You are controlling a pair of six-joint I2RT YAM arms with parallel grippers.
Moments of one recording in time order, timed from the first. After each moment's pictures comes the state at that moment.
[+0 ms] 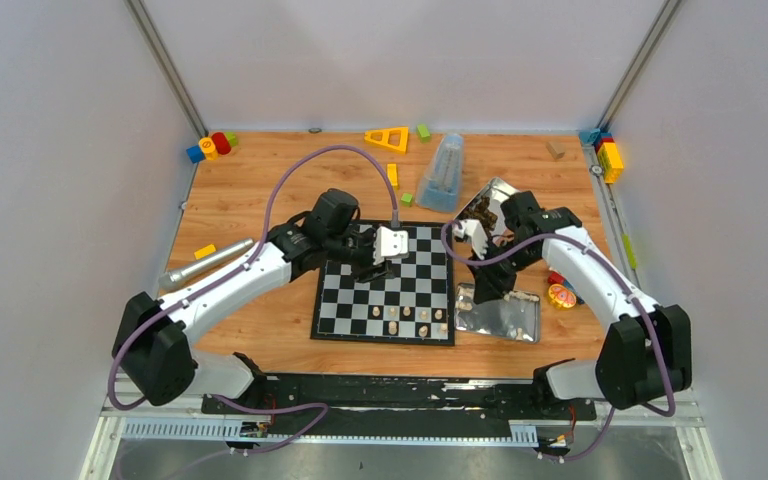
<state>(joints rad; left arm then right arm) -0.72 1.34 1.04 -0.43 0.59 0.68 0.29 1.35 1.01 -1.09 -0.60 -0.74</state>
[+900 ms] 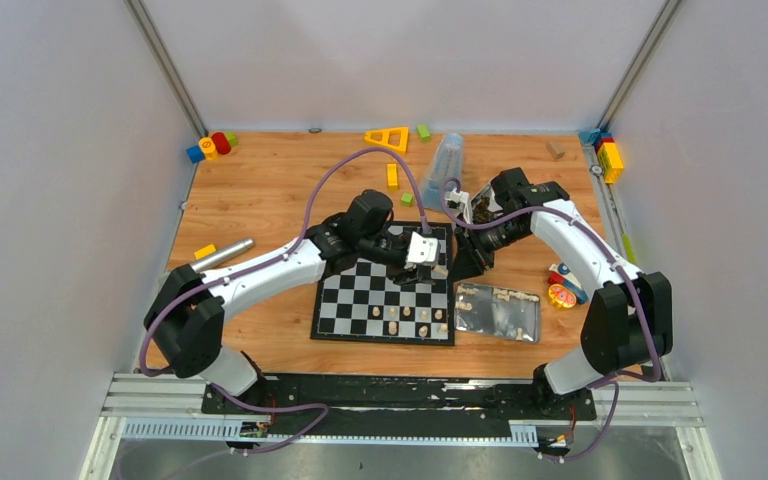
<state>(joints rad) -0.83 1.53 1.10 -0.13 0.76 0.66 0.29 1.52 1.24 -1.11 -0.96 -0.68</state>
